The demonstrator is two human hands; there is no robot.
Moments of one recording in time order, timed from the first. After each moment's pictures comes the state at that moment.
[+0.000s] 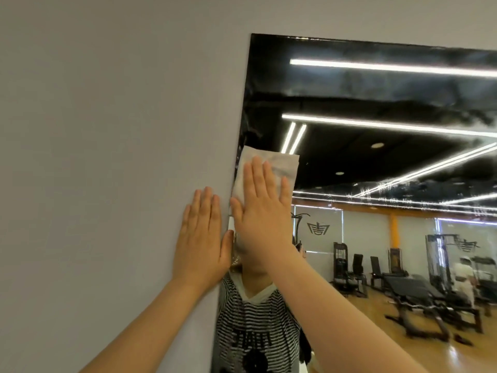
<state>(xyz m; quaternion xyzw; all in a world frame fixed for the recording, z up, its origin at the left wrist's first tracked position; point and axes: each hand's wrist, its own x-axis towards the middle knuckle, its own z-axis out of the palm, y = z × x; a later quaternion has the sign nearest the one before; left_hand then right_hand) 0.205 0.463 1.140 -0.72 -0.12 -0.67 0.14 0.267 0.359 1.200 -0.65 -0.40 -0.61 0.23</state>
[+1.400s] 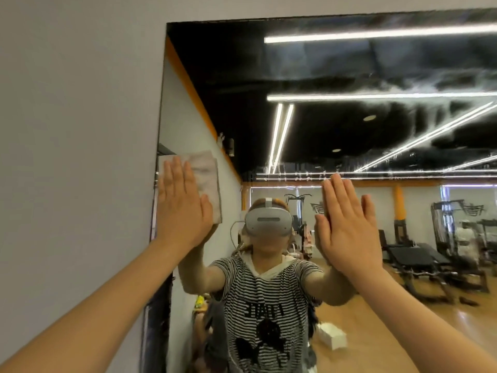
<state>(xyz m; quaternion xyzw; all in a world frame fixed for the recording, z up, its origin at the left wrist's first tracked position) 0.251 0.373 1.191 -0.73 -0.22 -0.63 0.16 0.423 0.142 1.153 -0.68 -0.32 -0.61 0.24</state>
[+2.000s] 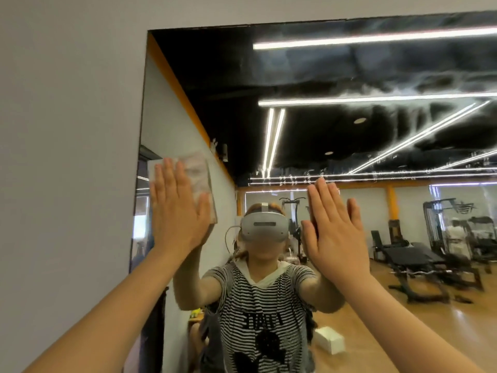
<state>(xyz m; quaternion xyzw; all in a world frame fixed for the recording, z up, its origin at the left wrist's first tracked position) 0.269 0.355 1.200 -0.71 -0.20 -0.67 0.11 0.427 0.143 1.151 -0.67 -0.32 -0.63 0.25</state>
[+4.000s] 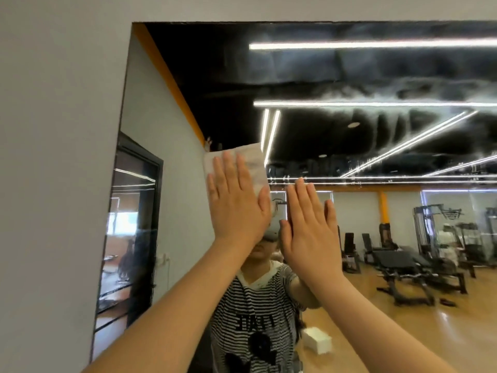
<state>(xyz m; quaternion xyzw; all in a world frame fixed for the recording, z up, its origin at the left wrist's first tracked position) 0.346 0.249 1.199 -0.71 -0.19 -0.67 0.13 0.428 0.145 1.151 -0.66 -0.31 -0.64 0.23</state>
